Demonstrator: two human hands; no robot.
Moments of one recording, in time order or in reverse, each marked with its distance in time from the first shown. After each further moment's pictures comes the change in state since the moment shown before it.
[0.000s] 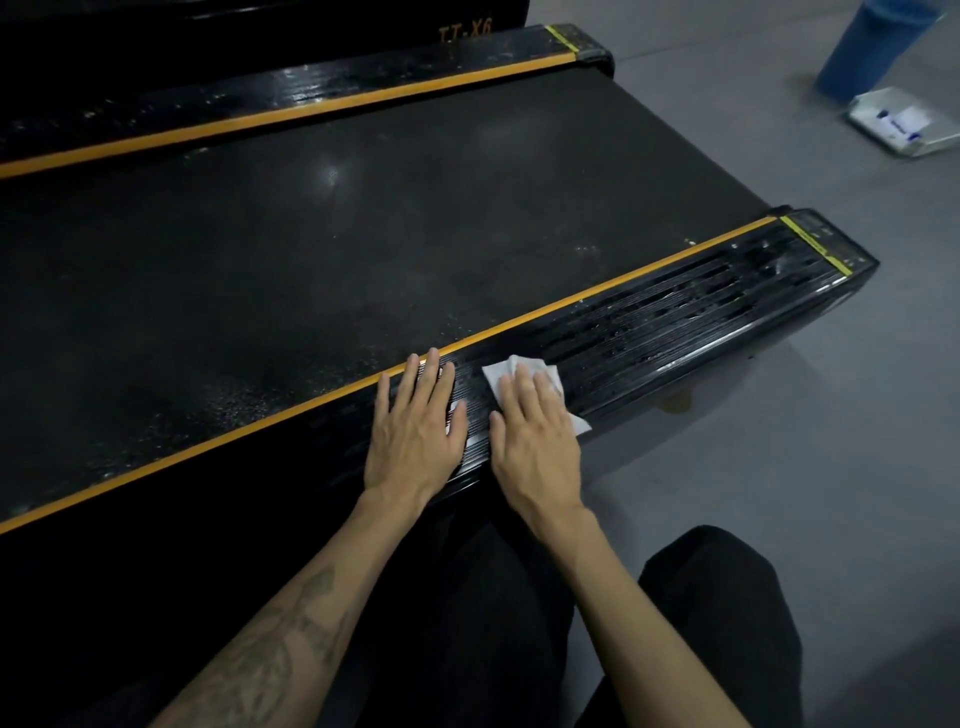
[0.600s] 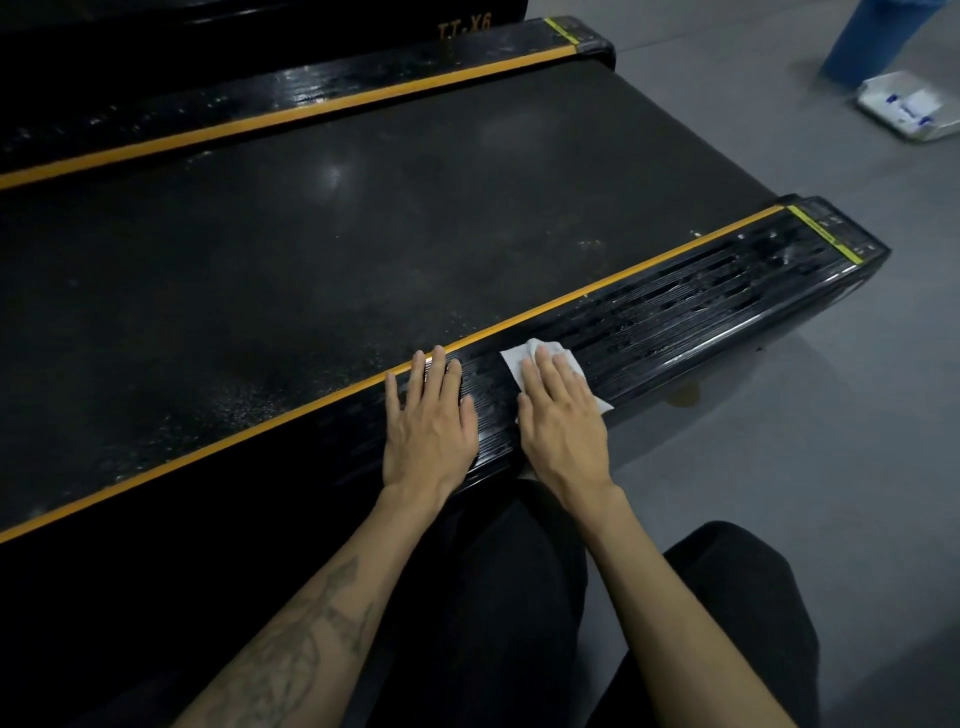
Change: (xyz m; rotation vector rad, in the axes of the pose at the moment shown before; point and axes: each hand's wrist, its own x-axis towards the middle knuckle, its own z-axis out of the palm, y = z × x) left_hand 0.003 0.014 -0.002 -0.017 -0.030 -0.064; right_hand 0.015 0.025 -0.005 0.000 0.029 -0.016
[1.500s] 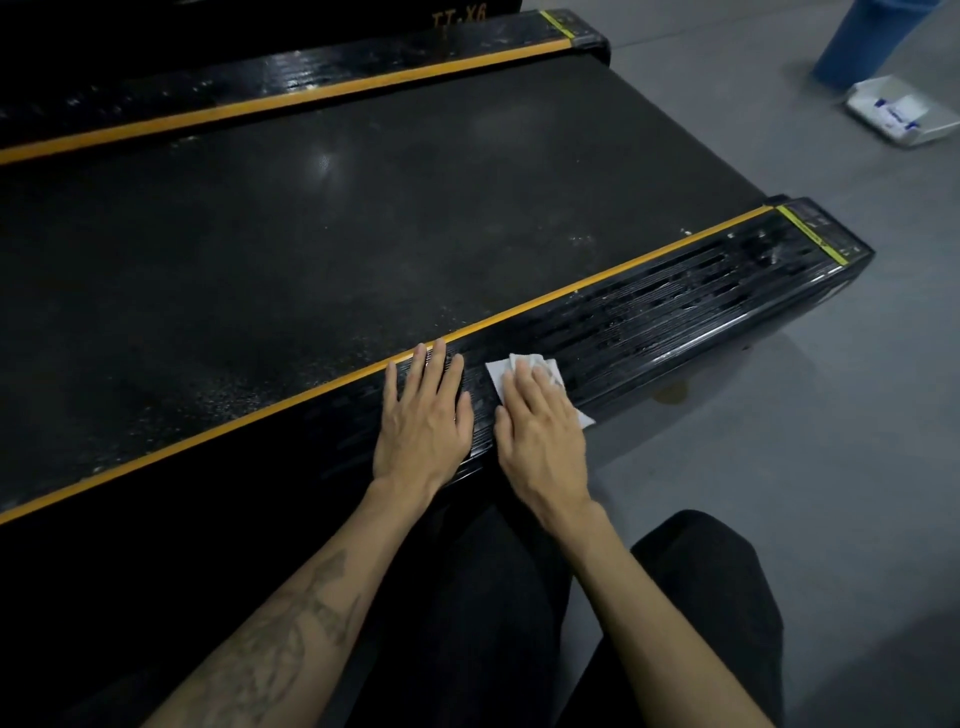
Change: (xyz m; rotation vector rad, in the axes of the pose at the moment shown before) left_hand 0.001 0.002 0.002 -0.025 0.041 0.081; right_hand -0.017 -0.012 -0.001 0.013 0.041 -0.036
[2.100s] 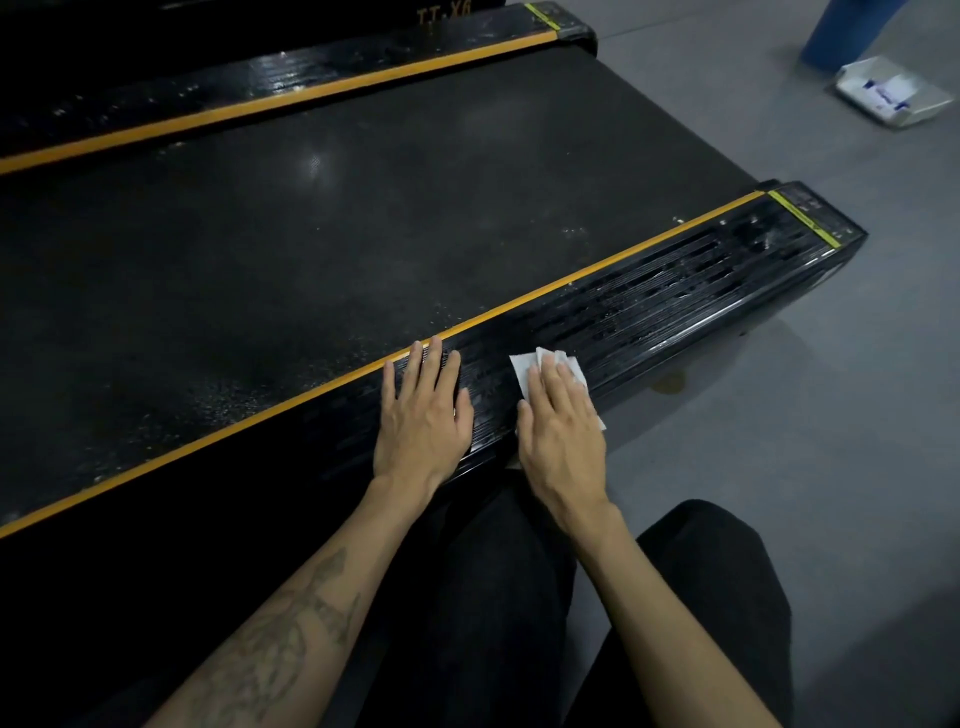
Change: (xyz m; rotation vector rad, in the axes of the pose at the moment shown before) left_hand 0.000 0.000 0.000 0.007 -0.003 0.008; right_hand -0.011 0.012 -0.003 -0.026 0.005 0.112
